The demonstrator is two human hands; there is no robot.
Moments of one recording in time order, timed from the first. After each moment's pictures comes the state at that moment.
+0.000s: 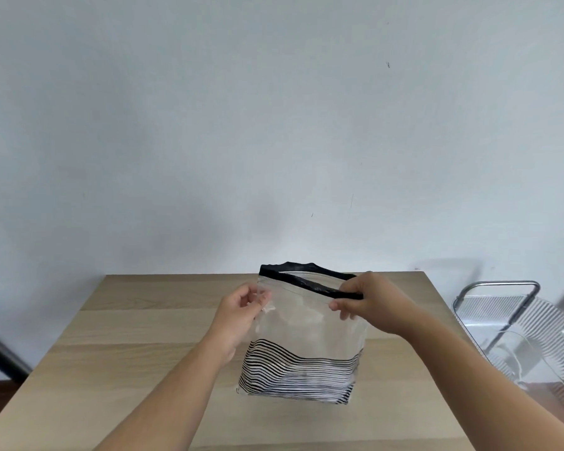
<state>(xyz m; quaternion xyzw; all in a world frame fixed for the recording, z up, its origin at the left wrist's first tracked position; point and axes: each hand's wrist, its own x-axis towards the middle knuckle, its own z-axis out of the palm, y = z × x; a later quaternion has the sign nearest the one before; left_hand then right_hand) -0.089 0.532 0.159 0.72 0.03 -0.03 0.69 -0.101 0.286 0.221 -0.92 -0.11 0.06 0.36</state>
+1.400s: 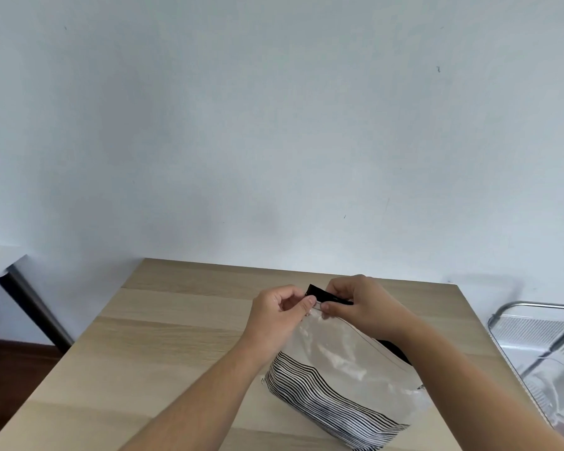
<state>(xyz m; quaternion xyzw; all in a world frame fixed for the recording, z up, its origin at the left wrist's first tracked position) -0.133 0.520 0.183 0.75 -0.05 0.06 0.65 -0.109 0.346 0.225 -0.89 -0.22 0.08 0.40</state>
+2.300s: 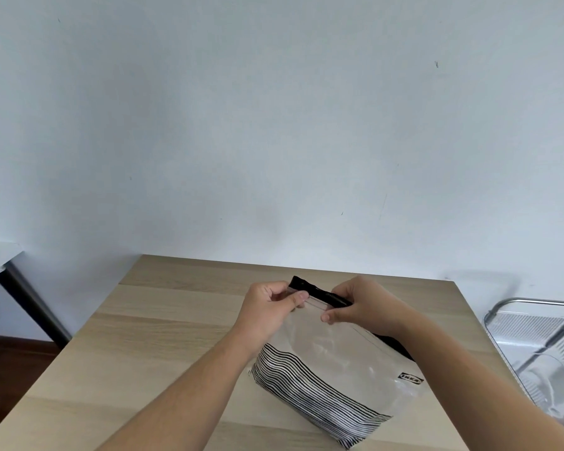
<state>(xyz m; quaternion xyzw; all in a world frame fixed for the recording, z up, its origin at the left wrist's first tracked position) -0.124 0.526 0.182 0.73 -0.02 0.02 0.69 -0.100 0.333 0.218 -0.89 -0.19 0.15 0.38</state>
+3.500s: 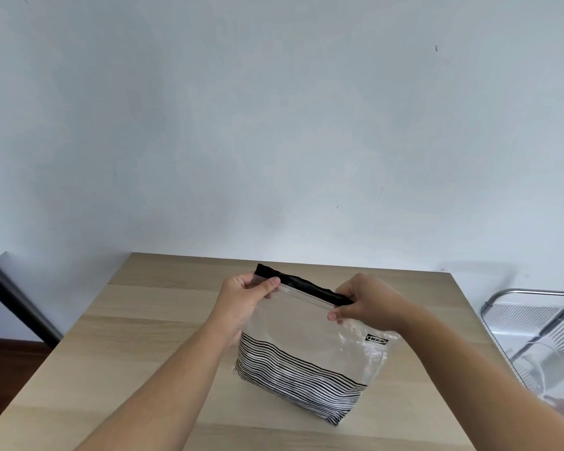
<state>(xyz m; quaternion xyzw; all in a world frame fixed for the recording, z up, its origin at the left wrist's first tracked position) -0.094 0.554 0.170 0.66 0.06 0.01 0.75 -0.080 0.320 0.204 -0.92 -0.18 0.15 0.33</state>
